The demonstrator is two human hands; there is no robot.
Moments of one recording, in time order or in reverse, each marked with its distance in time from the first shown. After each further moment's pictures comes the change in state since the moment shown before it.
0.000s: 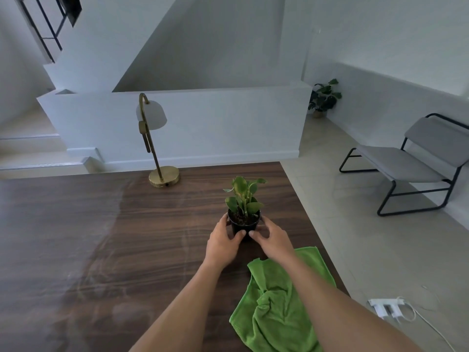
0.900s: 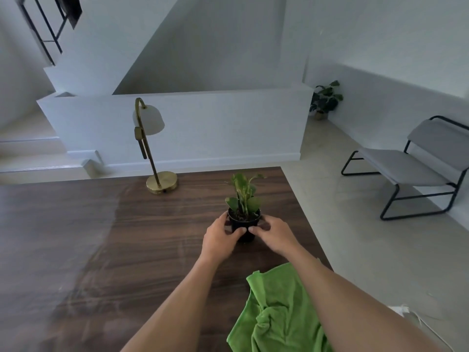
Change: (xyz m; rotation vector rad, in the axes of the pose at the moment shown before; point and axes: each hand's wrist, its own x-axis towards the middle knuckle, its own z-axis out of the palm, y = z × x) left_hand 0.025 0.024 -0.014 0.016 0.047 0.099; right_hand 0.047 -0.008 -0.020 -0.027 -0.053 -0.050
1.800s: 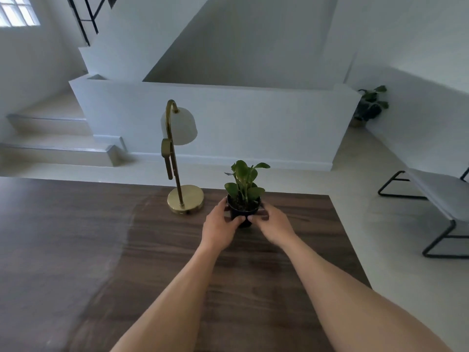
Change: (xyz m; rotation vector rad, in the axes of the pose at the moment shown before) left_hand 0.164 -0.047 -0.069 -0.067 0.121 -0.091; right_hand 0.174 -0.089 0.061 -0.014 -0.082 -0.064
